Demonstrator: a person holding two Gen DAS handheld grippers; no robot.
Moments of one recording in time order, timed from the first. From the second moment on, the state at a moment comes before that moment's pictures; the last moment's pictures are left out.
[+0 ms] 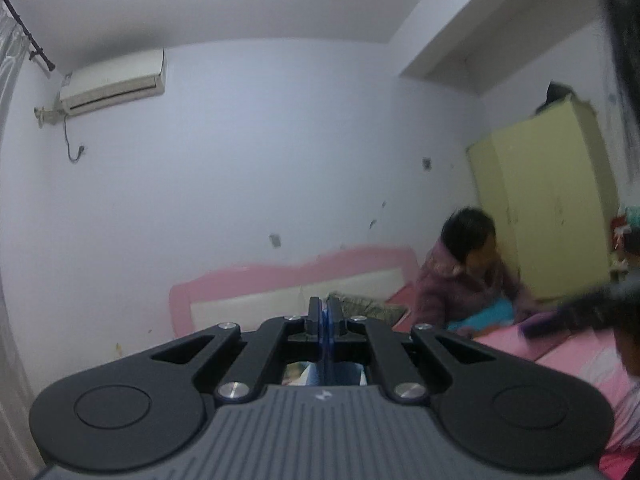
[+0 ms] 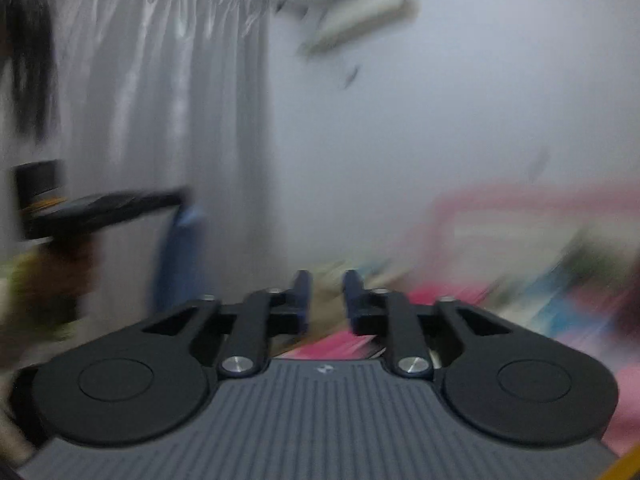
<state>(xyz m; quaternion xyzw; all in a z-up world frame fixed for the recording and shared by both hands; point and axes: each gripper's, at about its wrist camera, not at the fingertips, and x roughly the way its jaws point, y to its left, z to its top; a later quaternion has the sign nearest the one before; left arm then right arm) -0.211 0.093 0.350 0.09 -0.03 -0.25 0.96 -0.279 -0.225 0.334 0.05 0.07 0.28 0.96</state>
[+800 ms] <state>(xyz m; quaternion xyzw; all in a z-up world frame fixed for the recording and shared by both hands) -0.207 0.096 0.351 0.12 -0.04 -0.21 0.97 -0.081 -0.164 0.115 0.28 0.18 0.57 0.75</state>
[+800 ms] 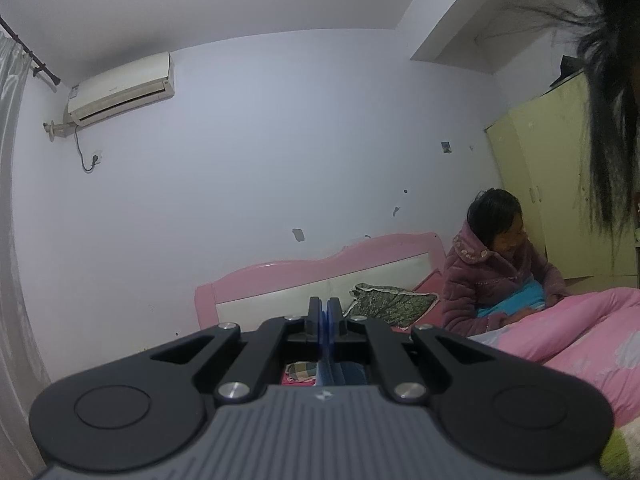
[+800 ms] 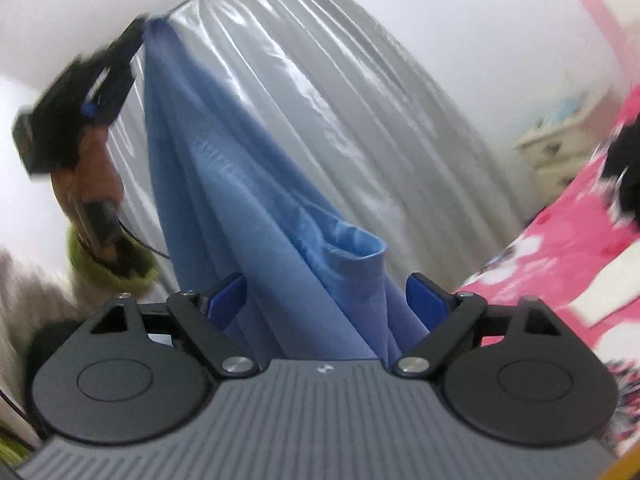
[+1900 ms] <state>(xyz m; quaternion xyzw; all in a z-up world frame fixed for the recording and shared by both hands) -0.206 0.154 0.340 0.04 -0.04 -0.16 0.99 -0.175 -0.256 0.233 0.21 -0.01 0.36 0.91</state>
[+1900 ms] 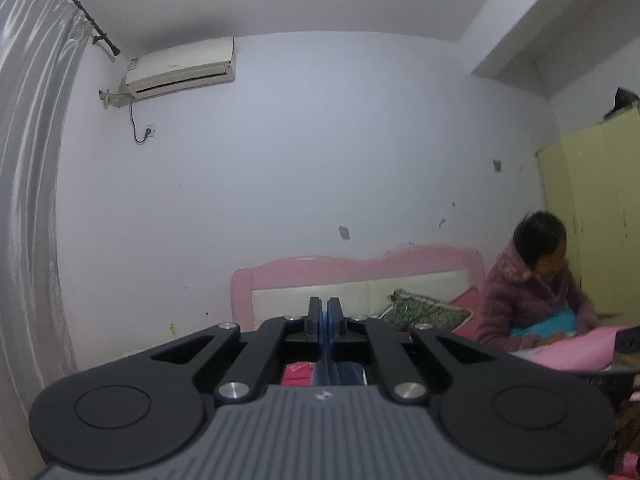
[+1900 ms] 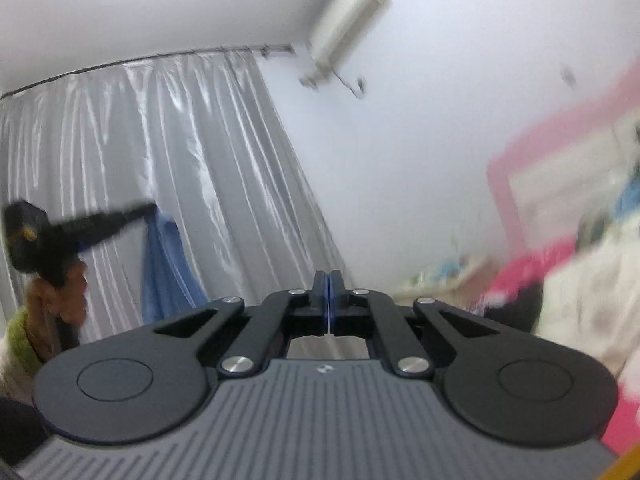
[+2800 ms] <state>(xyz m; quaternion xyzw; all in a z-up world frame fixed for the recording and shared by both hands) -0.227 0.144 0.345 0.08 -0.04 -0.20 0.98 -0.097 -0.162 0.100 0.32 0.20 0.53 0.76</state>
